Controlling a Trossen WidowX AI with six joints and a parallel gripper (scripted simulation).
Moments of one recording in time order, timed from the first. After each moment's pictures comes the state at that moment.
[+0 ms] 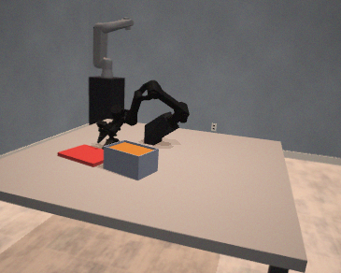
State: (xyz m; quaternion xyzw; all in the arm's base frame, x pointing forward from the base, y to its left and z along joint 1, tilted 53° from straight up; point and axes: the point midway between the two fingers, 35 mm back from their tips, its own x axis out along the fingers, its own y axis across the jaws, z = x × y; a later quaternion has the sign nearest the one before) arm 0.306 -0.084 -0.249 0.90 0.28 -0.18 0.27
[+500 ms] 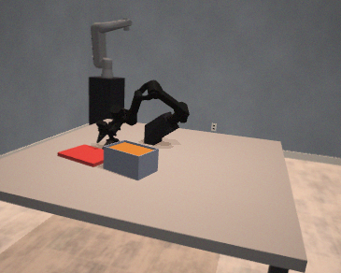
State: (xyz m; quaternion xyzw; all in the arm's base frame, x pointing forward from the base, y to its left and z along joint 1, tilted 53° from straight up) arm 0.309 -0.085 -0.248 0.90 0.28 -0.18 0.27
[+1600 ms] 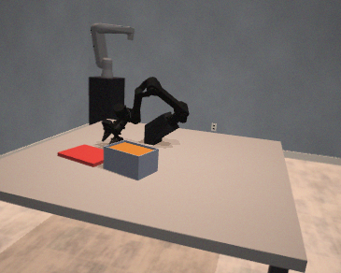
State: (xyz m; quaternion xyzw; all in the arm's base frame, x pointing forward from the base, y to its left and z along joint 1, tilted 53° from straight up) arm 0.271 -0.081 -0.244 0.90 0.28 -0.18 0.27
